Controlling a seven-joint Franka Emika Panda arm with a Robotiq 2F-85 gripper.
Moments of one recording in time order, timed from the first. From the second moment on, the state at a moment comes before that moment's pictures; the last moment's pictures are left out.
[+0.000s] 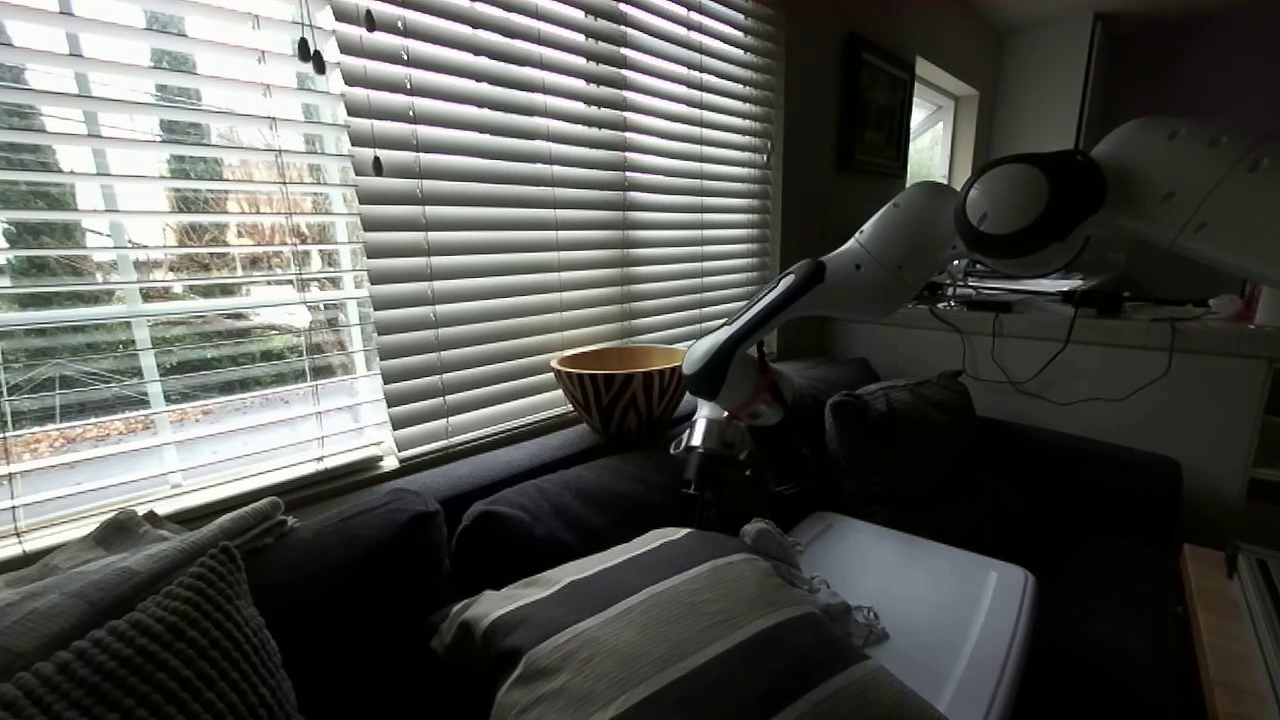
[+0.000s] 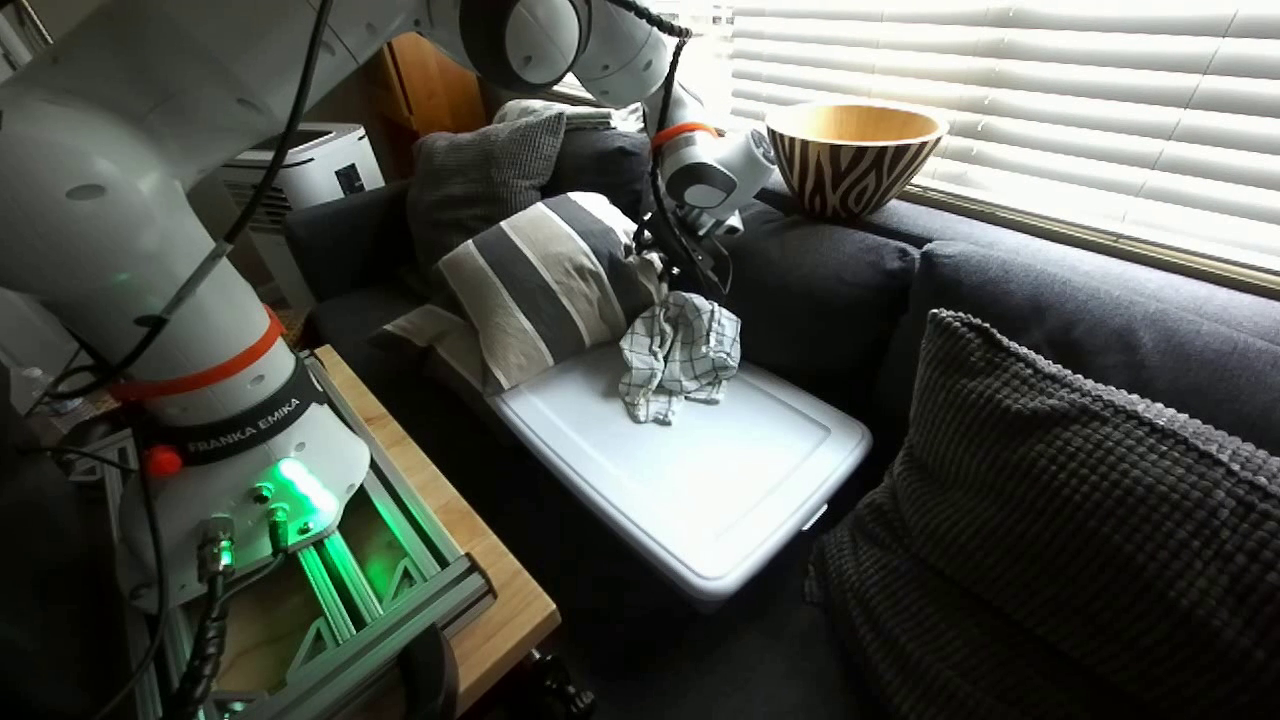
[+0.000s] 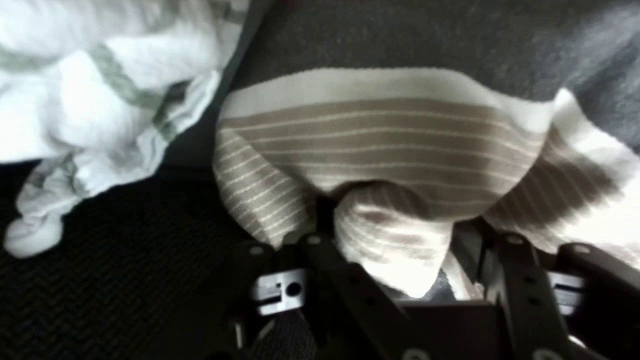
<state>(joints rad) -0.16 1.10 0.25 -1.36 0.53 2.14 -0.77</state>
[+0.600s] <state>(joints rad) -0.28 1.04 0.31 -1.40 0.55 2.12 -0.82</state>
